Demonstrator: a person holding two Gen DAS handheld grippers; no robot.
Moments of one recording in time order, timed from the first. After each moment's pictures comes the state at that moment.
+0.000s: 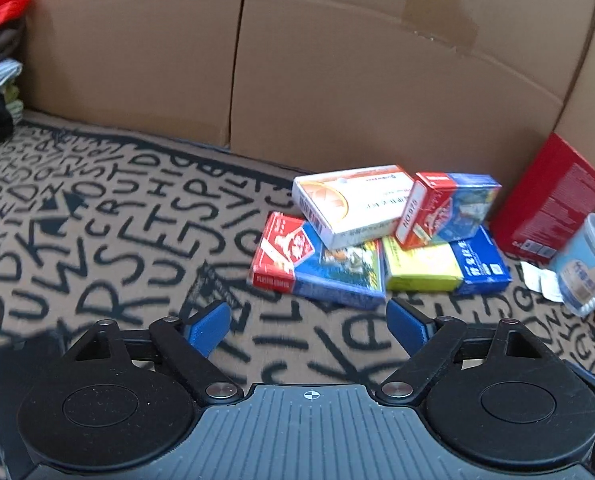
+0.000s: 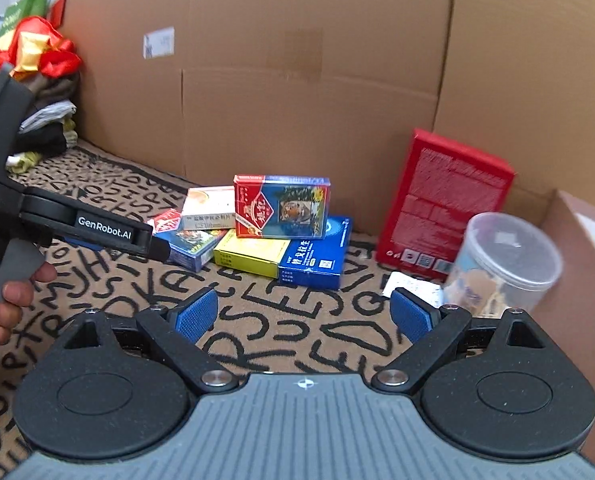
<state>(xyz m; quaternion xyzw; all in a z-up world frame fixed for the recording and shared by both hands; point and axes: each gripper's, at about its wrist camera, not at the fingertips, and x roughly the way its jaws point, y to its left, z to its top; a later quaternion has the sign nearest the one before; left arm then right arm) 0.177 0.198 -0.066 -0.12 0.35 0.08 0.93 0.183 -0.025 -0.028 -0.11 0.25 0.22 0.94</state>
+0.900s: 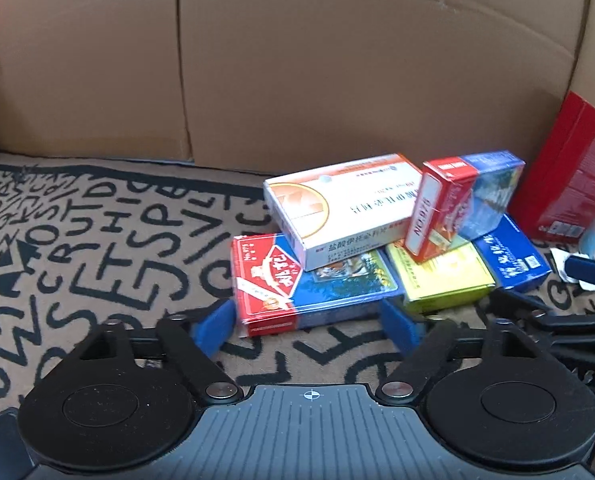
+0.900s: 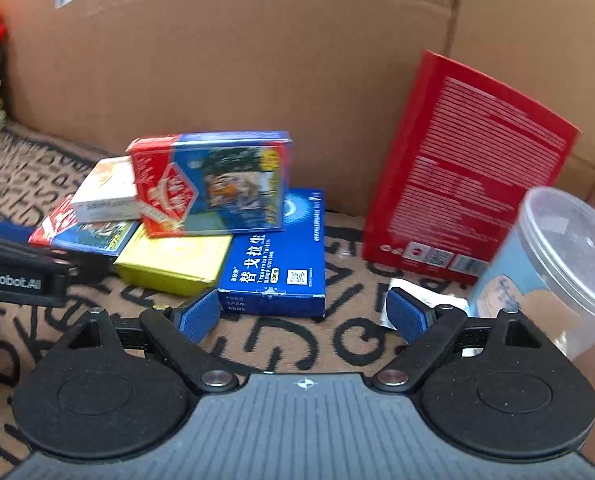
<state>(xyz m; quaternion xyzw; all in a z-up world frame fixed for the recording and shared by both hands) 0.222 0.197 -0.088 -0.08 0.36 0.06 0.93 0.269 -0.010 -0.067 -0.10 0.29 0.15 0.94</state>
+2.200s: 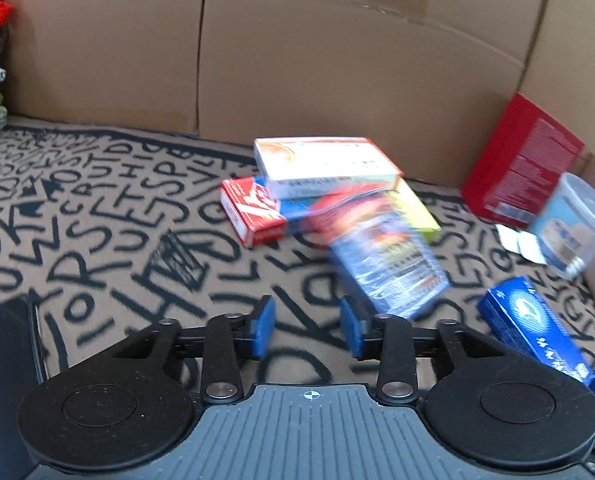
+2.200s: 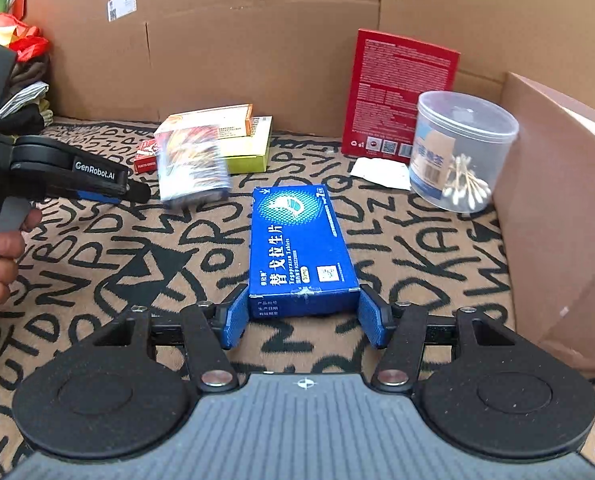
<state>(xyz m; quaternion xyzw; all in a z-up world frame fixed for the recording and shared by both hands) 0.149 0.167 -0.078 -0.11 0.34 0.05 0.93 0.136 -0.086 -0.060 -0.07 0.31 0.17 0.93</state>
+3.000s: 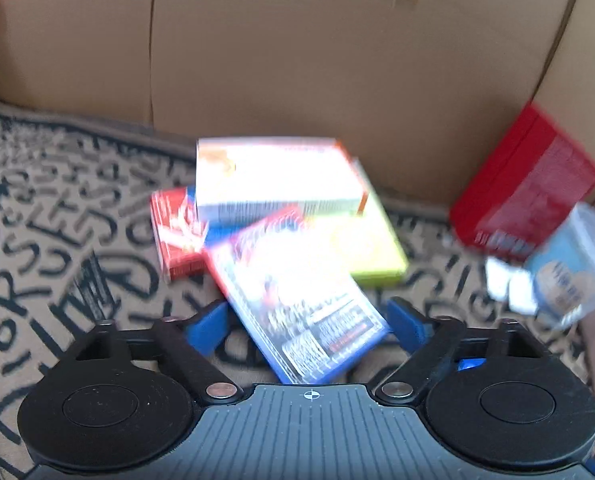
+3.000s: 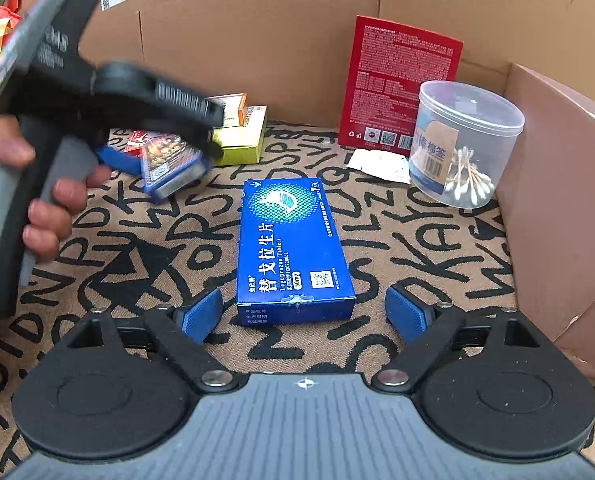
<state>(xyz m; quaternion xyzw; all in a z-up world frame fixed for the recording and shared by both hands) 0.219 0.144 -0.076 -0.13 0.37 0.06 0.92 0.139 -0.084 -0.065 -0.07 0.33 0.17 0.93</state>
